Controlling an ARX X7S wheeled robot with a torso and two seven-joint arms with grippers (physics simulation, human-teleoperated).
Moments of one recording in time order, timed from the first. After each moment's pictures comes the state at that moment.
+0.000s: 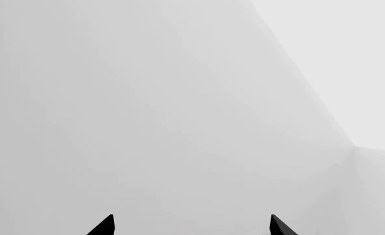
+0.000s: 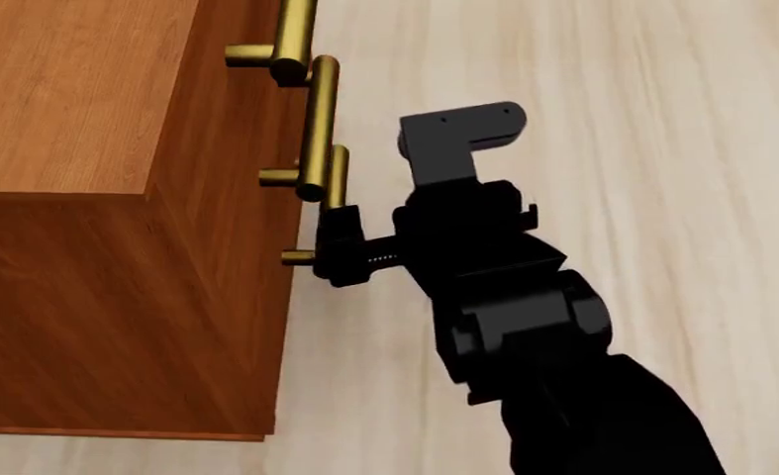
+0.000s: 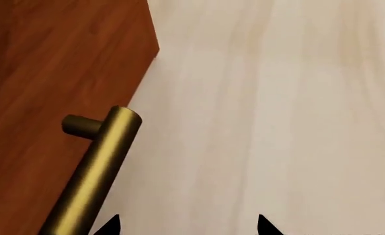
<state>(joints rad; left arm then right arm) 0.79 -0.67 -0.96 1.05 -0.65 0.50 -1.47 1.40 0.01 -1.59 1.29 1.53 0.20 -0.03</state>
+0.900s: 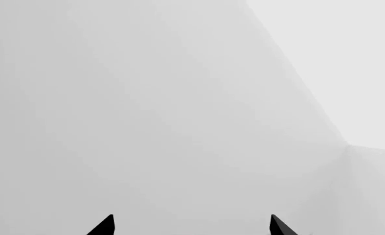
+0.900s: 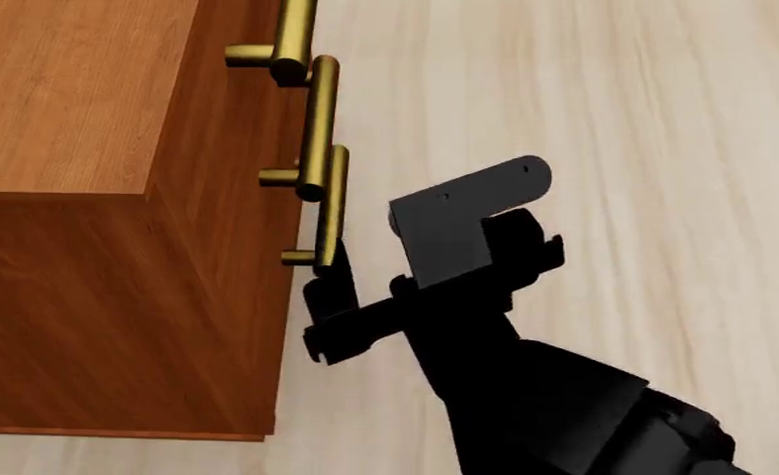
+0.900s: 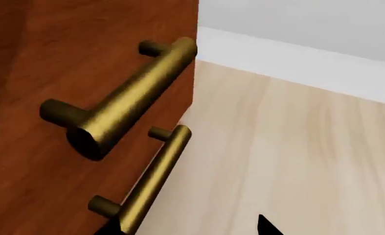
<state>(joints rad) 0.79 -0.70 -0.94 1.05 -0.63 0.50 -1.49 1.29 0.57 -1.53 0.11 1.27 0.03 0.55</state>
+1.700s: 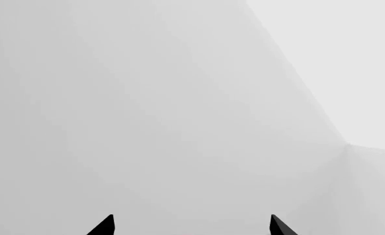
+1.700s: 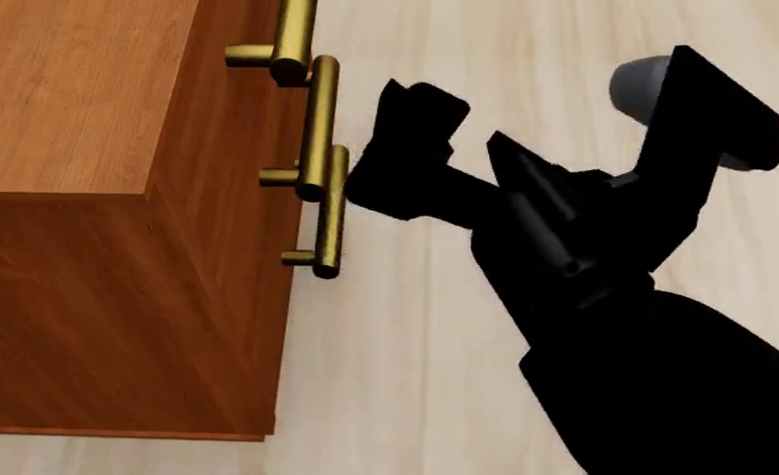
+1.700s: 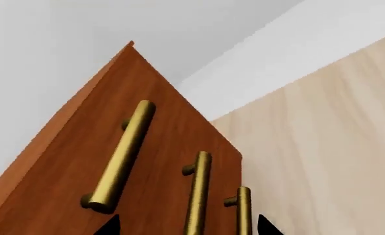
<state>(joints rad) 0.79 -0.70 -0.94 1.05 -0.63 0.50 -1.49 1.28 0.84 -1.19 -0.35 1.91 -0.20 0.63</state>
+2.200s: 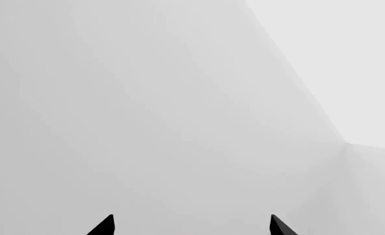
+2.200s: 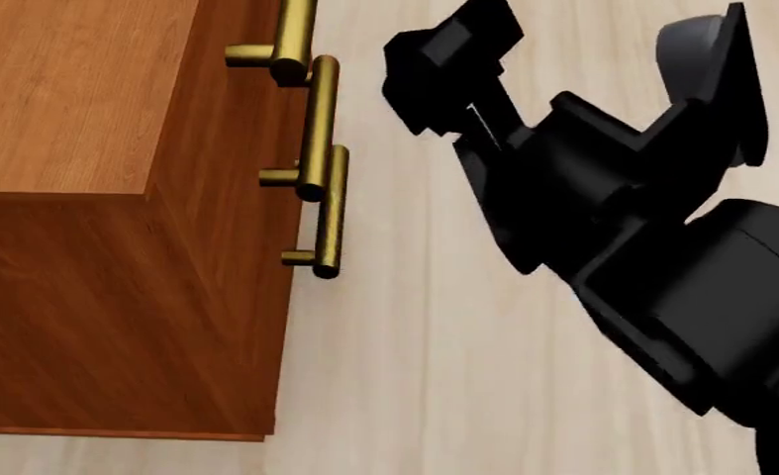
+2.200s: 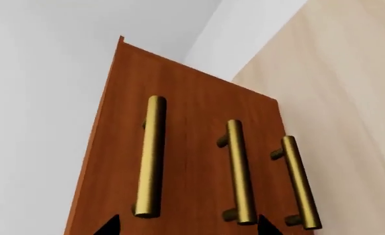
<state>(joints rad) 0.79 -0.72 -0.93 1.05 -0.62 0.49 -1.51 1.33 0.85 -1.04 -0.25 2.44 -0.08 0.56</state>
